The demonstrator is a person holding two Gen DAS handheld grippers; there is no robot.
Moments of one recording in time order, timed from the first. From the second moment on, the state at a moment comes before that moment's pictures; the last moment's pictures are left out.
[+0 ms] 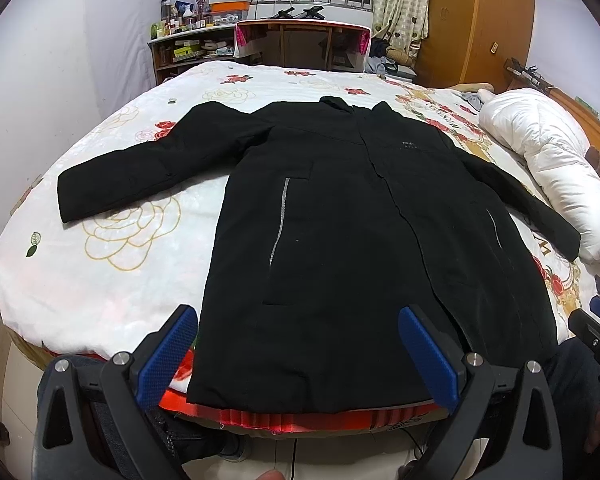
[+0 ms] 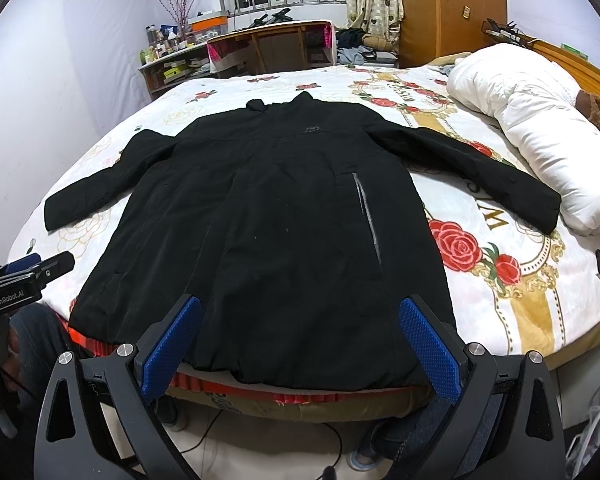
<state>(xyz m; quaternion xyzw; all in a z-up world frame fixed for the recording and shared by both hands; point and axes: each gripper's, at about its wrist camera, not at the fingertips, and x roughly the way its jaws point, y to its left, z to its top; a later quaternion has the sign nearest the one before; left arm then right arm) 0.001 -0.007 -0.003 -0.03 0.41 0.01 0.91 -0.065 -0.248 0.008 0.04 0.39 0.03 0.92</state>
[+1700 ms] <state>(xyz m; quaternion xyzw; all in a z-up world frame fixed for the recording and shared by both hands) 0.021 -0.001 -0.022 -0.04 0.44 0.00 0.90 -0.040 -0.243 -0.004 0.03 0.41 0.04 0.91</state>
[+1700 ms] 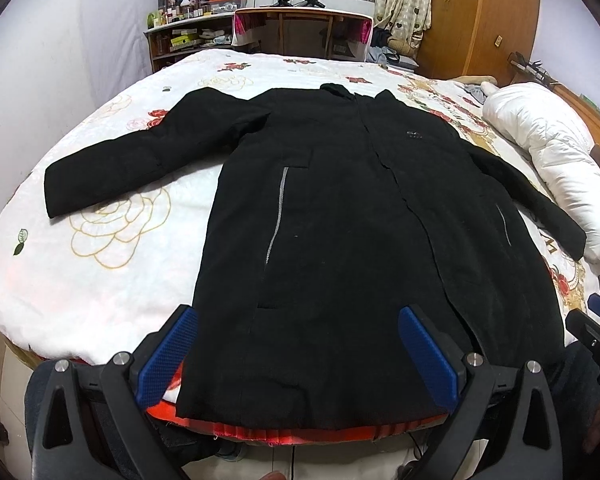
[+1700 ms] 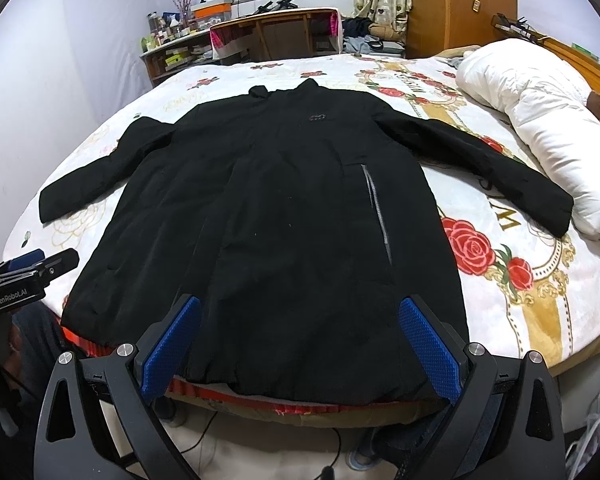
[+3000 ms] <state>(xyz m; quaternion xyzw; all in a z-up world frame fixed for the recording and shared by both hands) 0.160 0.175 -0.079 -0.16 0.40 0.17 0.88 0.109 -0.198 -0.028 -0.01 0.43 0.11 0.89</state>
